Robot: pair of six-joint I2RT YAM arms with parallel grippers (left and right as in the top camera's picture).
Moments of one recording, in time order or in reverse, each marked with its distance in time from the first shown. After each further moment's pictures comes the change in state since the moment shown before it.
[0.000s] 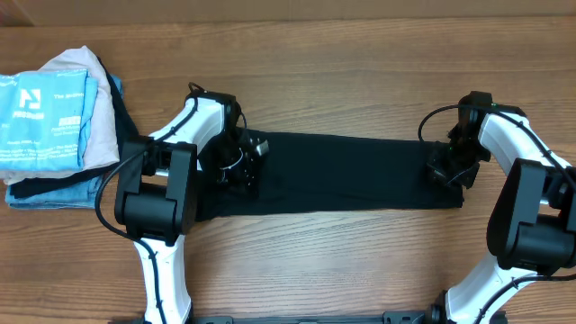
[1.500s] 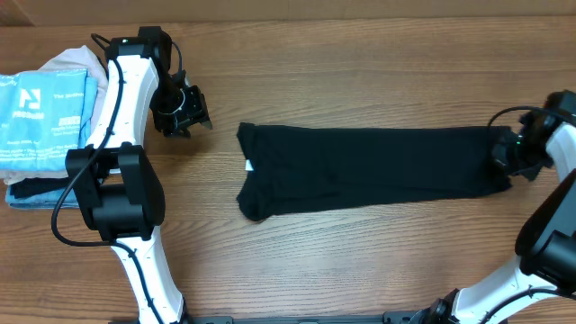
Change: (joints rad) left arm 0.251 0.000 0.417 -0.072 -0.222 -0.433; right arm -0.337 -0.020 0.069 0.214 0.021 -0.232
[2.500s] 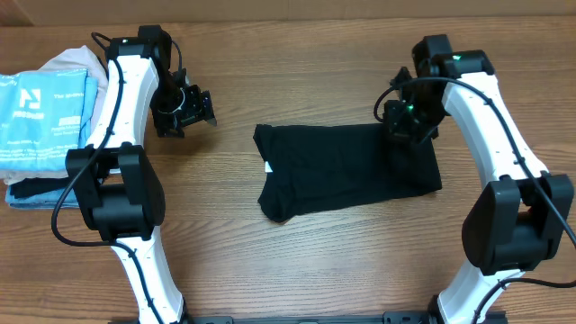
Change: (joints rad) left arm 0.000 0.000 0.000 0.020 -0.011 0.030; right arm 0.628 0.008 0.337 -0.443 -0.170 0.000
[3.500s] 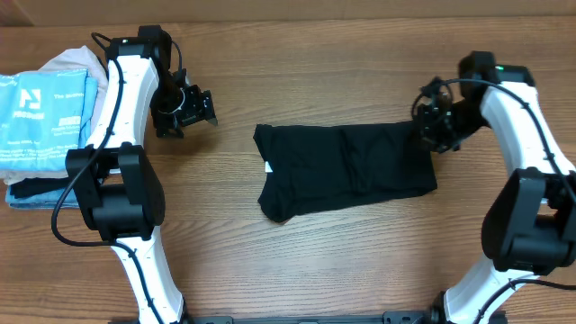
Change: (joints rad) left arm 0.000 0.000 0.000 0.000 0.000 0.000; right arm -0.244 0.002 -0.113 0.017 -0.230 -0.106
